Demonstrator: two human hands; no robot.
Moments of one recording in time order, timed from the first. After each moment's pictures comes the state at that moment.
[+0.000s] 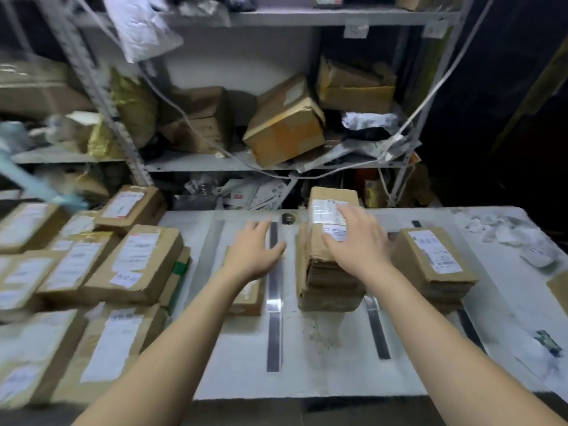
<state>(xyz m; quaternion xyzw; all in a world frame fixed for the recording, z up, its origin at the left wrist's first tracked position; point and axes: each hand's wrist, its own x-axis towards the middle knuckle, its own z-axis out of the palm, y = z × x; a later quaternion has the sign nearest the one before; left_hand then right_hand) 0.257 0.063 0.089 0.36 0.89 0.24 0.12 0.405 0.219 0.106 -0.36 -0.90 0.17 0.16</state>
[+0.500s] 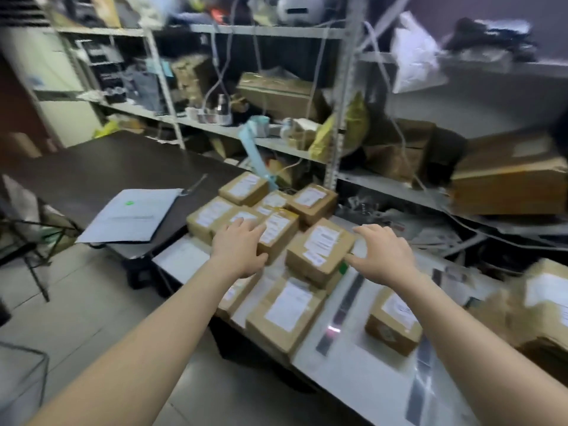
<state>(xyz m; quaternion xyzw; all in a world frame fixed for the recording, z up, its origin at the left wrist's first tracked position) 0.148 -0.311 0.121 0.17 0.98 -0.04 -0.02 0.212 -0.027 0.128 -0.06 -1.00 0.07 0.02</state>
